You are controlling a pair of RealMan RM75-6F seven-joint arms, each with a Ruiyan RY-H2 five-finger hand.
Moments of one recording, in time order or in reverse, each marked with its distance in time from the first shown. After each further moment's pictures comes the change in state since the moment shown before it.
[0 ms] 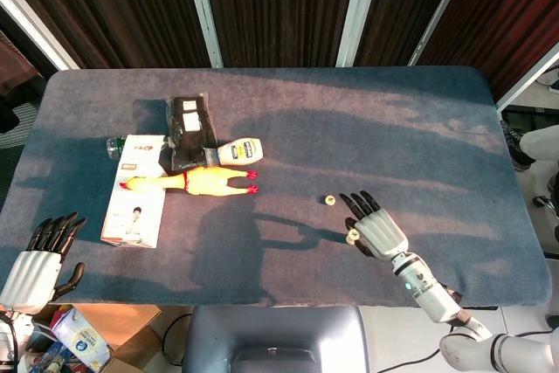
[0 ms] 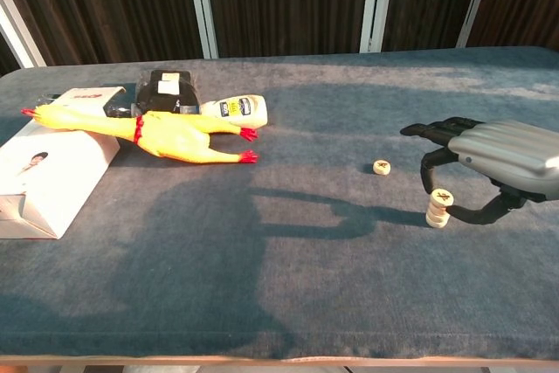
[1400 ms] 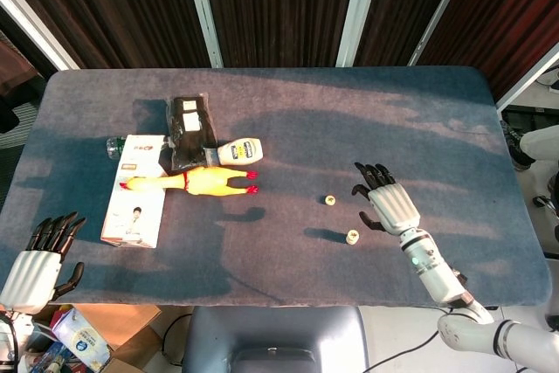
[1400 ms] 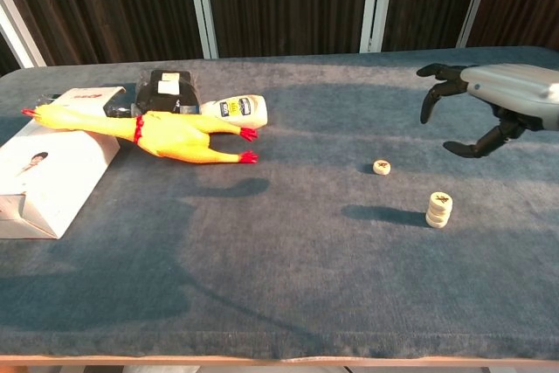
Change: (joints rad) left arm 0.000 -0.005 -0.003 0.003 0.000 0.002 0.007; right arm 0.044 0.060 0.150 -0.065 0.170 -0.064 0.079
